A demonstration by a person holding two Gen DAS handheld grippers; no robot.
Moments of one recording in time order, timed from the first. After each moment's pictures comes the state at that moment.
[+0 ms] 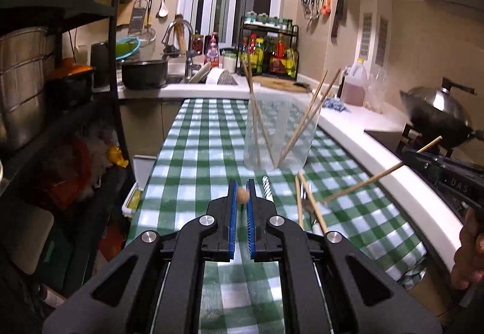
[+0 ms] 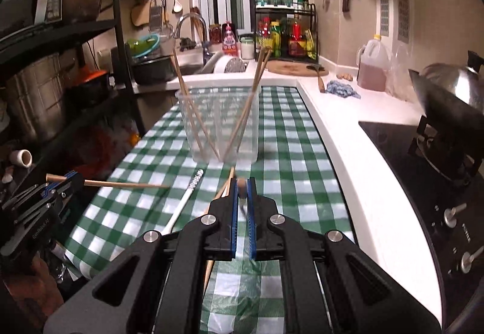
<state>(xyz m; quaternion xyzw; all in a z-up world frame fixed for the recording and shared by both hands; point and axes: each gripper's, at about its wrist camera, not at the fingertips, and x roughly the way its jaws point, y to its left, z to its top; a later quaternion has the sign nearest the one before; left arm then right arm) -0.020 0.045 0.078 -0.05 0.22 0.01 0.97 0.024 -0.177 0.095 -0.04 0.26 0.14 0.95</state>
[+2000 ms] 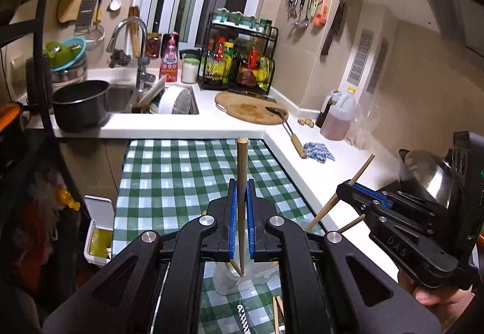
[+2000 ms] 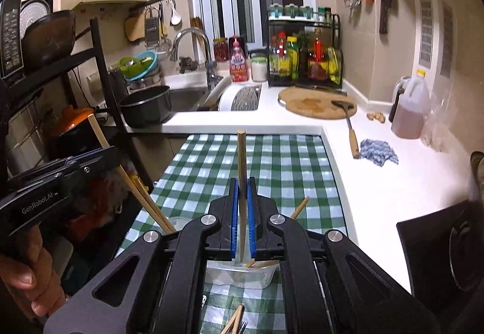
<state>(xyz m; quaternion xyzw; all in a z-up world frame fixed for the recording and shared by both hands) 0.222 0.064 0.198 -0.09 0.27 -0.09 0.96 0.241 -0.107 0.197 -0.04 0.27 0.16 0.95</state>
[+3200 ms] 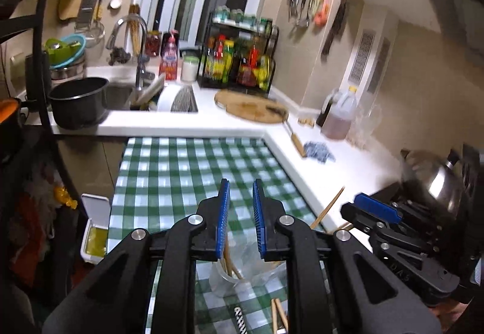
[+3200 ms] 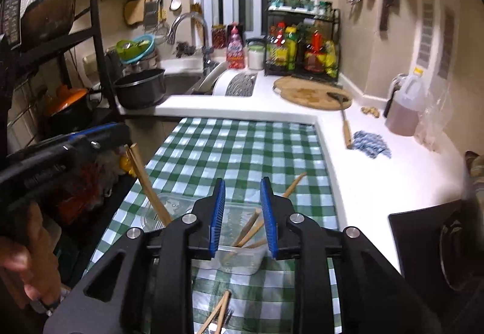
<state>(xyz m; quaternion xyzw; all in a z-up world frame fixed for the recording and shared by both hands) 0.221 0.062 0.196 -0.10 0.26 -0.08 0.96 0.226 -0.114 0.187 -0.07 0.28 0.15 0.95</state>
